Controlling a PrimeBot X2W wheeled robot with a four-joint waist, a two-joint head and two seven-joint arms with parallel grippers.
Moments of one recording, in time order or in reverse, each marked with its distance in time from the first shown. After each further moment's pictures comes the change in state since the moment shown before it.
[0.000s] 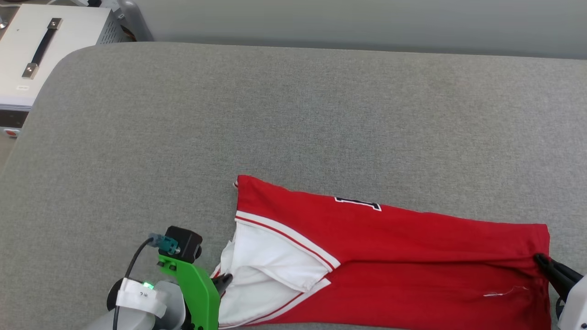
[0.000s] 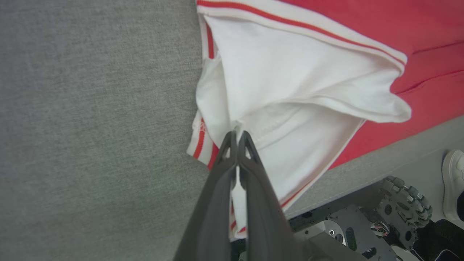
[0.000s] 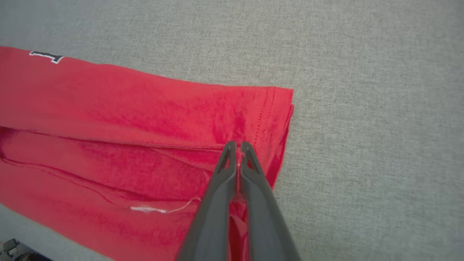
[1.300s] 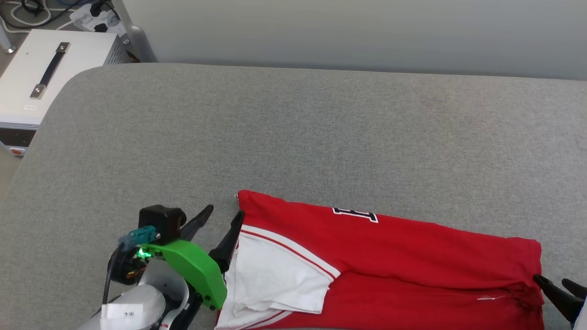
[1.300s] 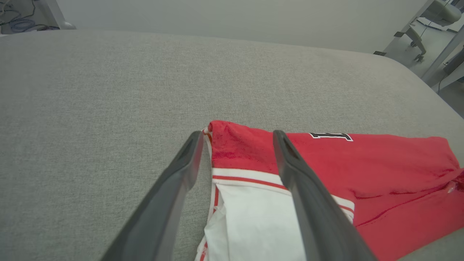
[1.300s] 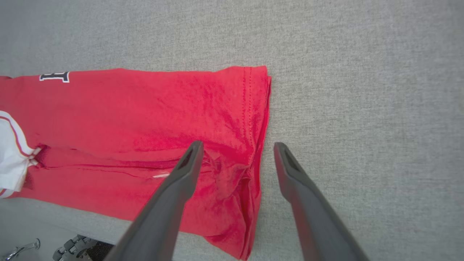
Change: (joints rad) left arm 0.006 -0.093 0.107 0.013 0.091 0.042 -0.368; right arm 0.064 0.128 -0.224 -0.075 0.046 0.000 0.335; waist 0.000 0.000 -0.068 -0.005
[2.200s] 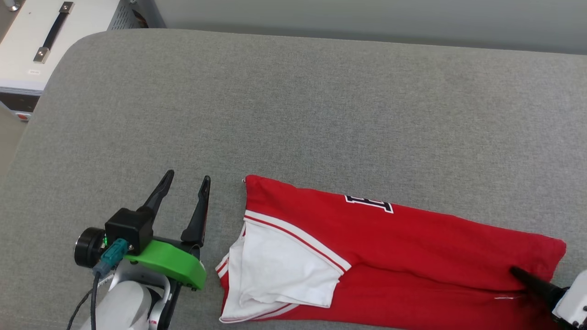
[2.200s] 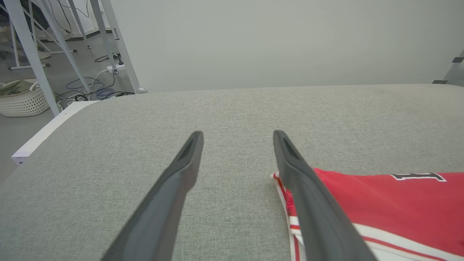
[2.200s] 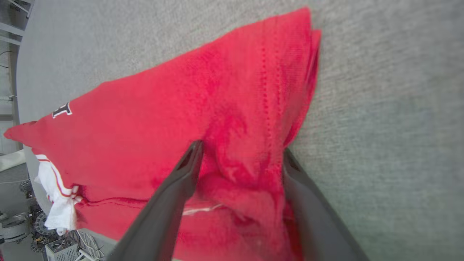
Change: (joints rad) left arm 0.126 -0.181 0.390 0.095 0.466 -0.144 -0.188; right arm -0.130 0.300 -0.213 0.130 -0.030 0.000 0.245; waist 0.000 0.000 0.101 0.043
